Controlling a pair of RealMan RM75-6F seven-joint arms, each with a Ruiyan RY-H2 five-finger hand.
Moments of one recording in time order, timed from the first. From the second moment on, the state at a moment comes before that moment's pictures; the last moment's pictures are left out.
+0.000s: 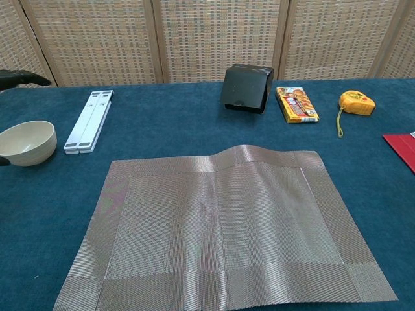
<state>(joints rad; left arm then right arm) -0.50 -1.19 0.00 -1.72 1.30 1.21 0.32 0.17 -1.28 -0.01 -1.34 -1.79 1.67 0.14</state>
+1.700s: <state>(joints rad) -0.60 -1.49 -0.06 -0.94 1.42 0.96 -0.20 0.18 -1.31 -0.01 -1.31 -1.77 1.64 0.15</state>
